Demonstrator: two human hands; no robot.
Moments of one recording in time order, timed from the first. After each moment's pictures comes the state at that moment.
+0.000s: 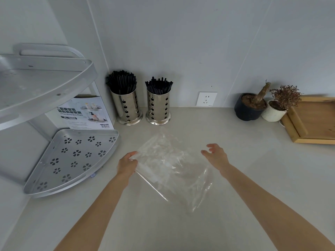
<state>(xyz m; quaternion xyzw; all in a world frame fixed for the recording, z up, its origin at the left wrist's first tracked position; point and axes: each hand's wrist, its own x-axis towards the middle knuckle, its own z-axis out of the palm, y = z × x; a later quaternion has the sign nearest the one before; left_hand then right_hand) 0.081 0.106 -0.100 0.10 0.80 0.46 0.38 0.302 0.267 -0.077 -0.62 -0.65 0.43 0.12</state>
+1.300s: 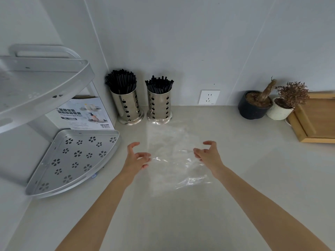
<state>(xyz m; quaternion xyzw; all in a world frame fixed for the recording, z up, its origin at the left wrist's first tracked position) 0.095 0.117 -0.083 0.18 0.71 0.53 0.43 0.284 0.258 -0.079 -0.56 -0.57 0.57 0.19</state>
